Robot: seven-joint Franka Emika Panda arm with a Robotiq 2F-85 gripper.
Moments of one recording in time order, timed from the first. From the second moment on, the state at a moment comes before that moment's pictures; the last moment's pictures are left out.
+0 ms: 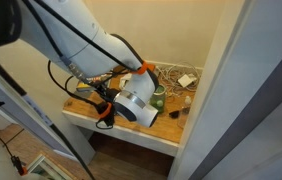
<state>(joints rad) -0.15 0.24 -0.21 -2.52 1.35 1.44 -1.30</state>
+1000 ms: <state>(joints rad) 0.02 0.27 -0.02 -2.12 1.61 1.70 -0.84</state>
